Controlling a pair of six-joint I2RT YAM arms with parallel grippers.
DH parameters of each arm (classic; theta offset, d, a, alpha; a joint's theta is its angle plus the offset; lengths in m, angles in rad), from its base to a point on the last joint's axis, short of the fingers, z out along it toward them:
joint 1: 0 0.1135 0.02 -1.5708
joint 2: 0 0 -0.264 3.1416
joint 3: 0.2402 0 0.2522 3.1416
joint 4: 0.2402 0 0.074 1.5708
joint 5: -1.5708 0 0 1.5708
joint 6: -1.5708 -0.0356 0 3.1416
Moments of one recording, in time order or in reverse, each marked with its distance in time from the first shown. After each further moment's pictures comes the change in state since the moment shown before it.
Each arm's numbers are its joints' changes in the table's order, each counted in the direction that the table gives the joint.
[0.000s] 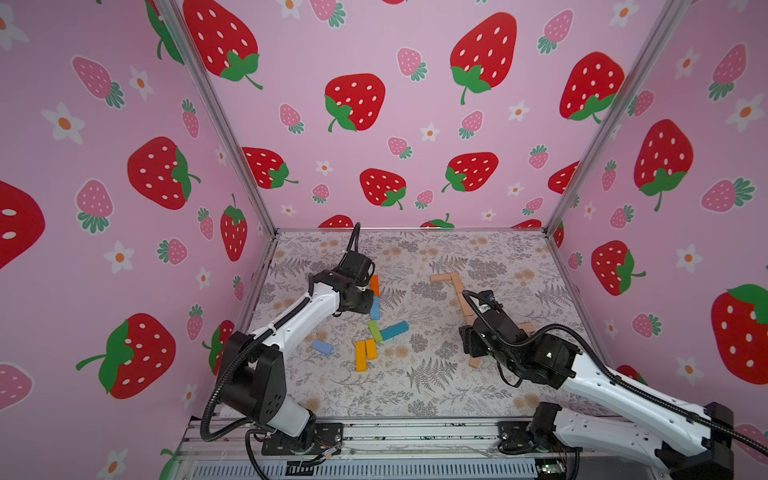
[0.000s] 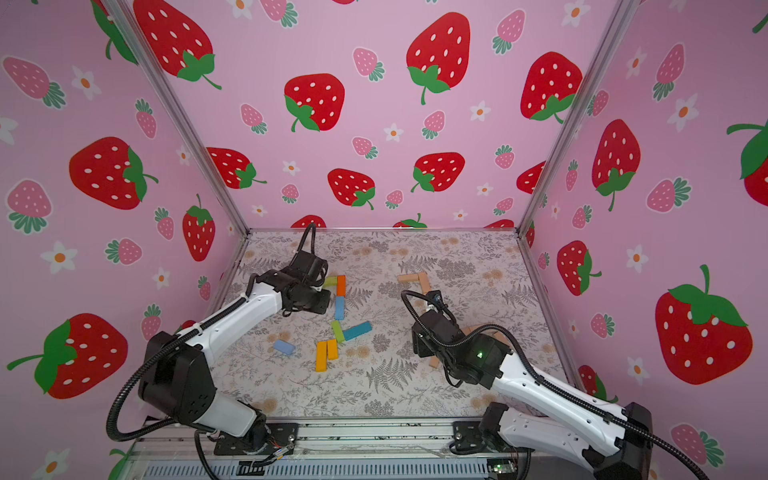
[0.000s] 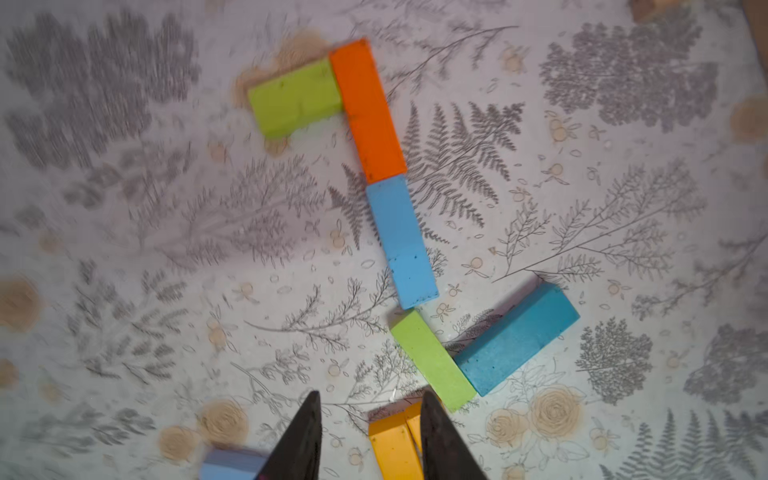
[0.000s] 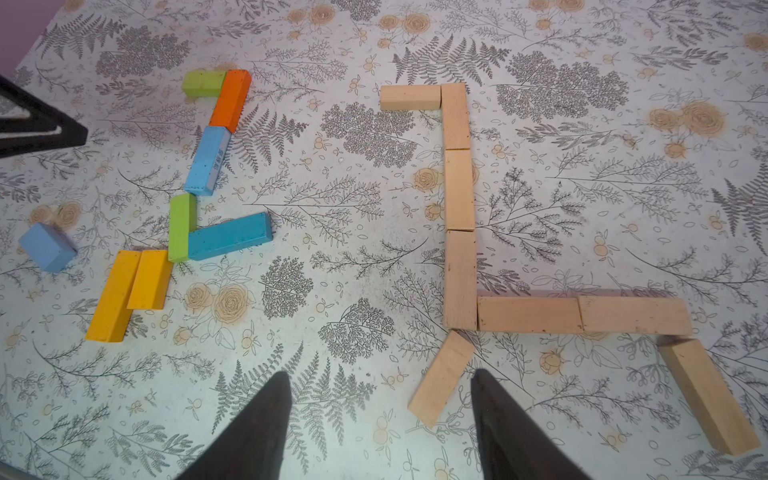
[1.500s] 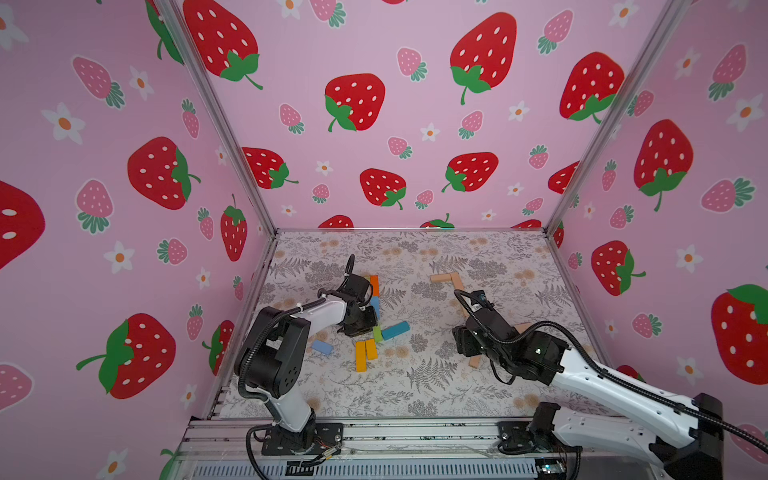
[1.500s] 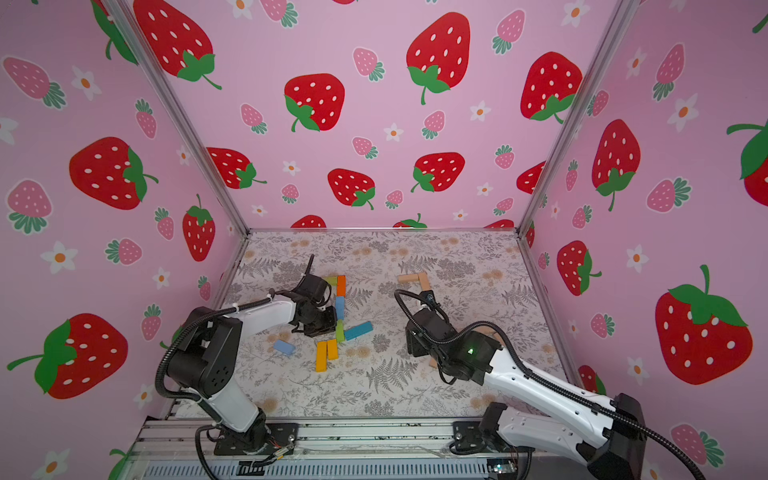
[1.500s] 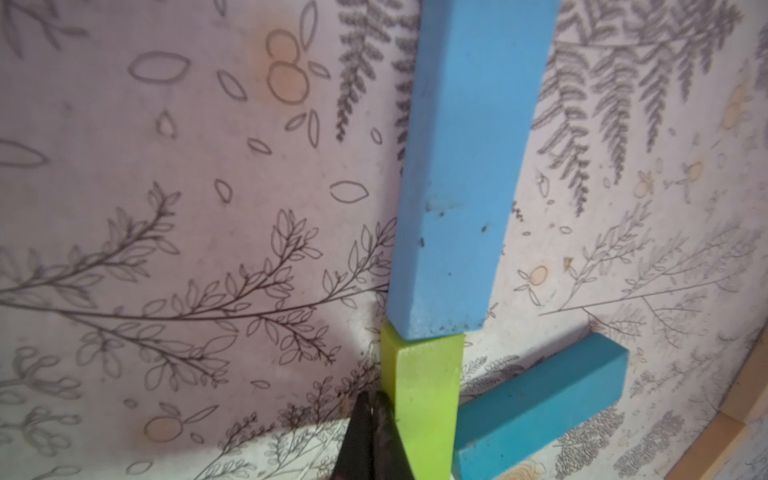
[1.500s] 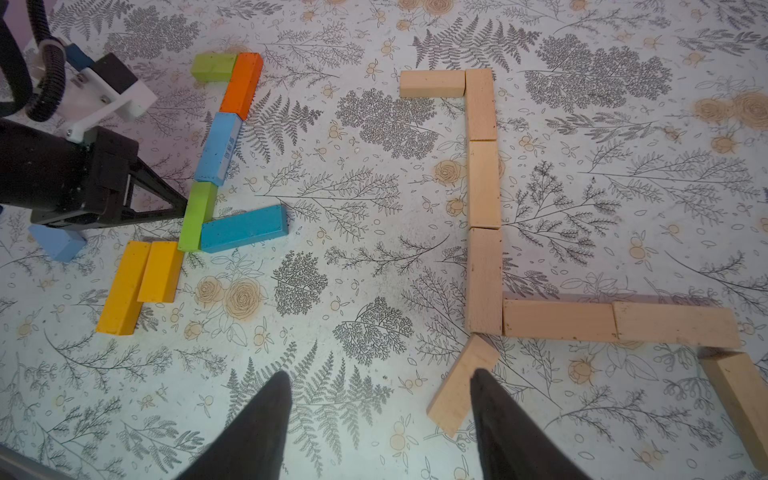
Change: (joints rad) left arm 0.024 0.208 -0.162 -0.280 -0.230 0.336; right arm 0.000 0.047 0.000 -0.038 0.035 0.002
